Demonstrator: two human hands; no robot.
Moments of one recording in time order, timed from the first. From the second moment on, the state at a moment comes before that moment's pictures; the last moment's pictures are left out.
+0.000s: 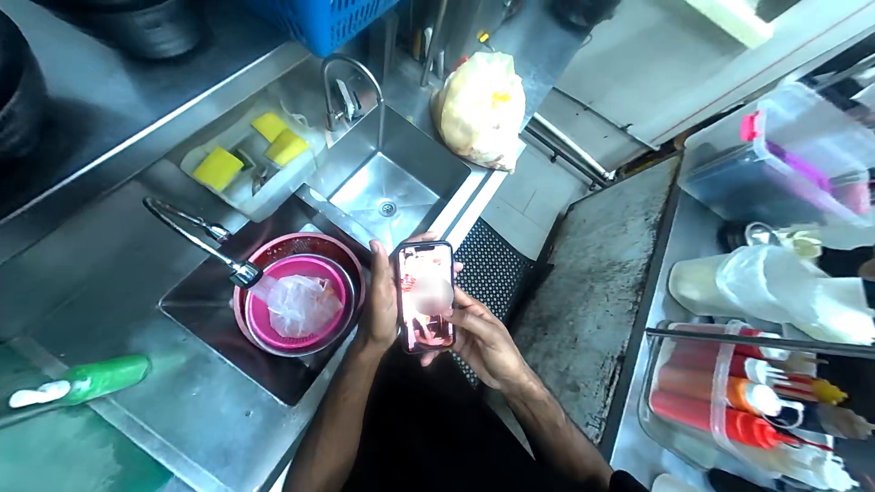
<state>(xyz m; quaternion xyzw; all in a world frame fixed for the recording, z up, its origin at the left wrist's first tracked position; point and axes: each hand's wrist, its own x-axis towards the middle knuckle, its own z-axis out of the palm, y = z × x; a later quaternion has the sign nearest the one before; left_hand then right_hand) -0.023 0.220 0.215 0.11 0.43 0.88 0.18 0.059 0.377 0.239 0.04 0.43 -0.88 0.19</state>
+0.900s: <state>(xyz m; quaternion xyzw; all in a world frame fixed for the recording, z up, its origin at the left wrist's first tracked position) -0.008 0.212 0.202 0.14 0.48 0.86 0.10 0.065 0.380 0.236 0.03 0.49 -0.86 0.14</state>
